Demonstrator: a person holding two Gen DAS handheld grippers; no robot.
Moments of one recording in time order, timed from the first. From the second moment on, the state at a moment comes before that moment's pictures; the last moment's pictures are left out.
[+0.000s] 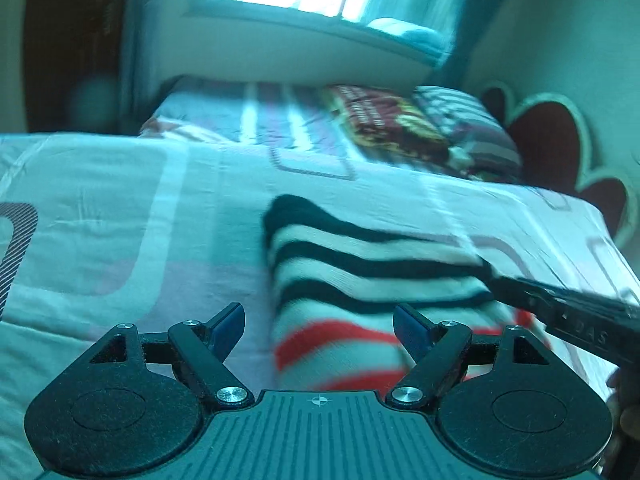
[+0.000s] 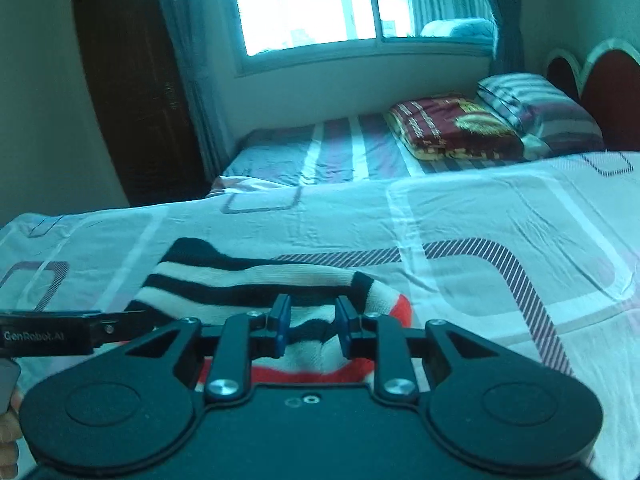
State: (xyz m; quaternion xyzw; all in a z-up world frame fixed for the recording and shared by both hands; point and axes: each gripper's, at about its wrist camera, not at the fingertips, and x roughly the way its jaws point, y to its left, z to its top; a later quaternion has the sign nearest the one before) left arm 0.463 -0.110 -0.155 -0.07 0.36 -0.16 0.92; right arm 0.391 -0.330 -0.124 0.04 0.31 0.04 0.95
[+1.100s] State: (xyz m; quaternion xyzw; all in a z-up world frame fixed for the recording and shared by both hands) left arm 0.348 -0.099 -0.150 -0.03 0.37 -0.21 0.90; right arm 0.251 -0.295 -0.118 0.00 0.32 -0.01 0.95
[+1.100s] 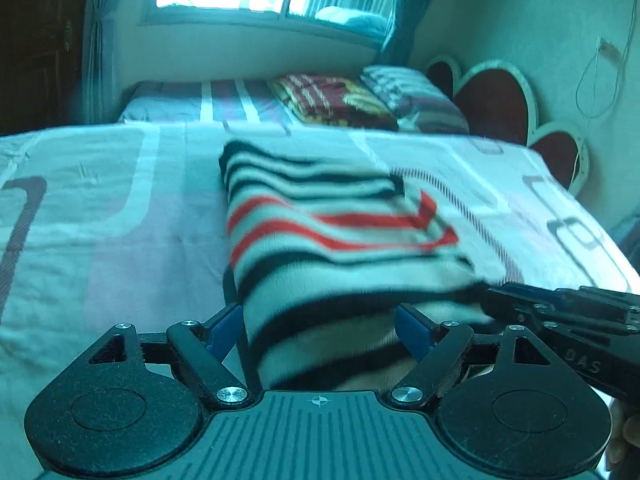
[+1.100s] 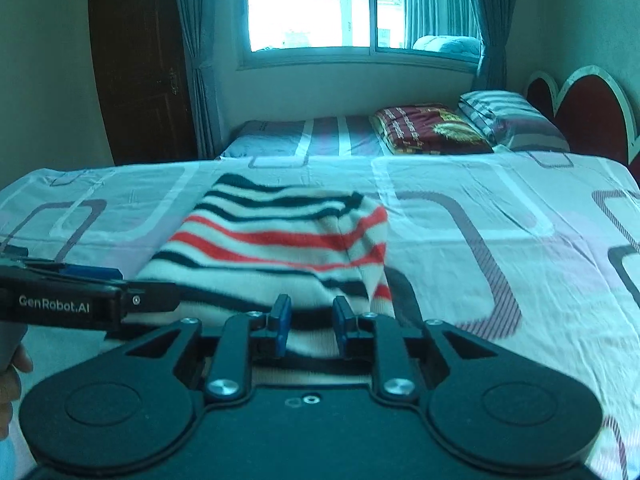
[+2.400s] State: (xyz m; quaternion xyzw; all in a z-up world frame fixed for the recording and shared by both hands) left arm 0.356 -0.119 -0.164 -0.03 0.40 -0.17 0.90; right arm 0.262 -0.338 -0.145 0.05 0.39 0.05 0.92
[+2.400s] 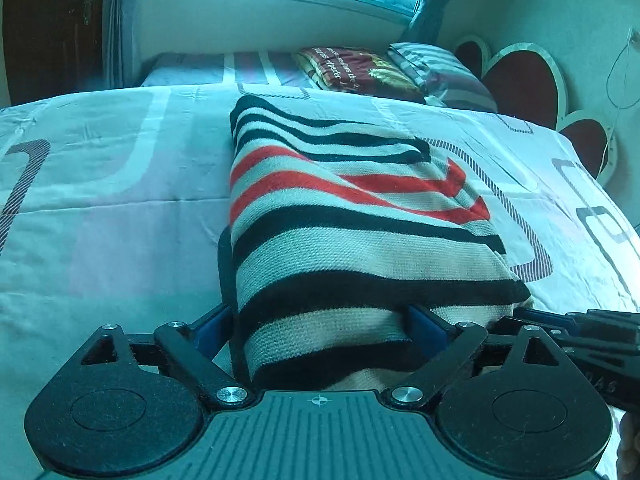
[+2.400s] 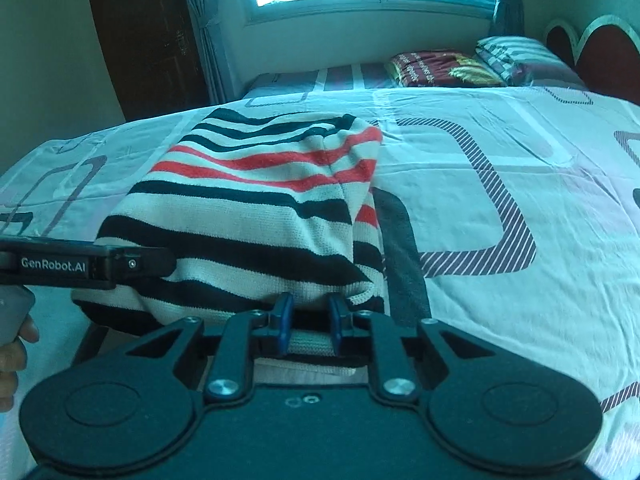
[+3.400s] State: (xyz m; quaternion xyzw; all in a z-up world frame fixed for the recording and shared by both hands) left arm 0.412 -0.116 -0.183 -0.14 0.45 -0.17 0.87; right arm 0.345 -0.372 -0.147 0.08 0.41 0.05 0.91
